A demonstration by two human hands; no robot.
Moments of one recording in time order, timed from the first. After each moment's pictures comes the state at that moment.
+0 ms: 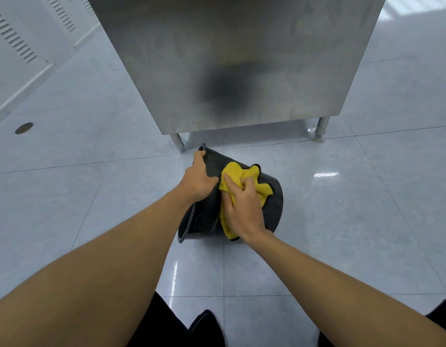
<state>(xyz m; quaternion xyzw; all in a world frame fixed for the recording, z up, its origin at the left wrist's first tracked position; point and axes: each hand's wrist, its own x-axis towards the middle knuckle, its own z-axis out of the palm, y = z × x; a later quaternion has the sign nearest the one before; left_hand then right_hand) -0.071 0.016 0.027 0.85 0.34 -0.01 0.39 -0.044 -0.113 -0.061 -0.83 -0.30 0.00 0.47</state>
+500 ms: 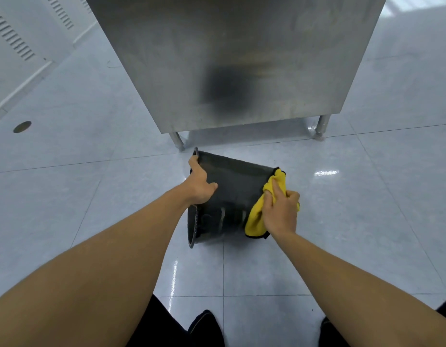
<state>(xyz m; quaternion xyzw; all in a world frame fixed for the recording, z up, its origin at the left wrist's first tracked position) -0.070 0.012 0.025 0.84 0.36 -0.09 0.39 0.001 -0.163 -0.109 -0.89 -0.05 0.09 0.44</state>
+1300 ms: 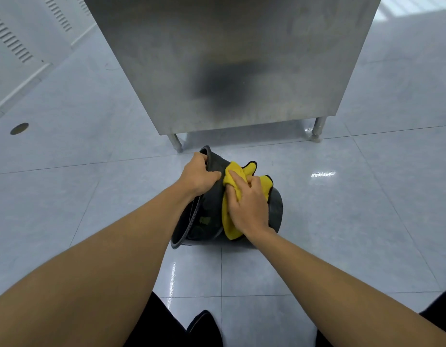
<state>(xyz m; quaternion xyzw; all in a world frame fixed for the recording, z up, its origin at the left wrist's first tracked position) -0.059 0.015 0.031 0.83 0.36 0.00 0.42 -0.034 -0.120 -0.058 -0.85 -0.24 0.01 0.46</state>
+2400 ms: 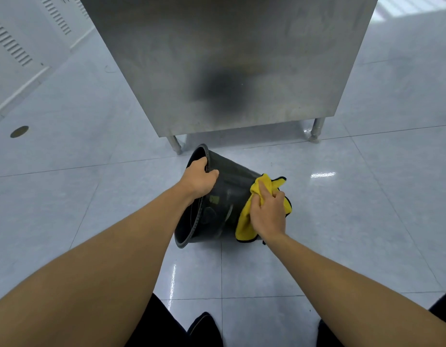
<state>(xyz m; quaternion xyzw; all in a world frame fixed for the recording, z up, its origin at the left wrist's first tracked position) -0.057 0.023 0.017 0.83 0.34 -0.02 0.43 -0.016 -0.152 -0.087 -0.88 -0.08 0.10 0.45</state>
